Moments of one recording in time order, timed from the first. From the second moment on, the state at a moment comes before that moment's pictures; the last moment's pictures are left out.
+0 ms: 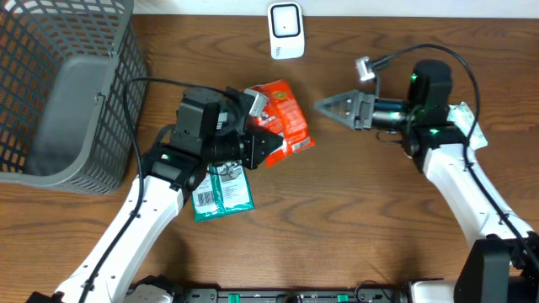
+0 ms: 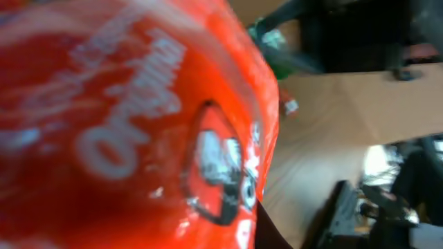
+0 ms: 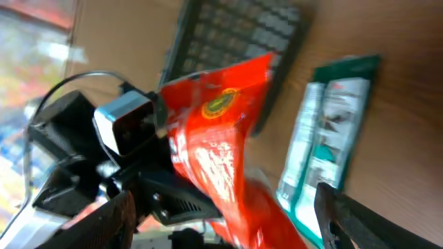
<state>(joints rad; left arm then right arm) -0.36 1.31 0.98 -0.39 0.68 -0.28 0.09 1.54 1.00 0.03 -1.25 0.69</state>
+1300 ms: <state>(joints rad) -0.41 2.46 1.90 0.22 -0.19 0.86 0.29 1.53 1.00 -0.76 -0.27 0.31</state>
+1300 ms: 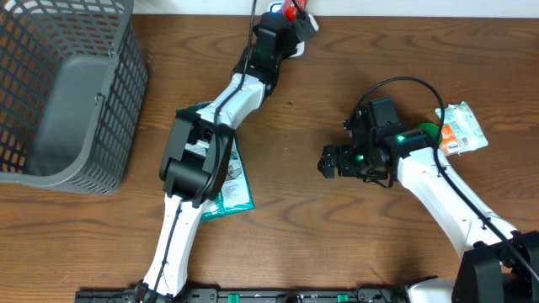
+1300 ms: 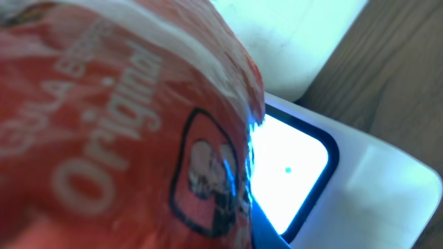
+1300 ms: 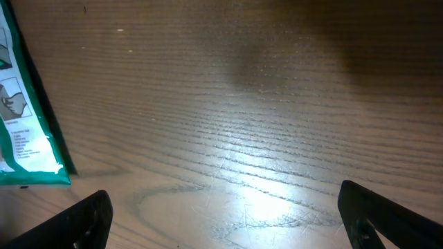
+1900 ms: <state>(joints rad) -0.41 2.46 1.90 0.23 -0.19 0.90 0.29 1.53 1.00 -0.76 -0.27 0.31</state>
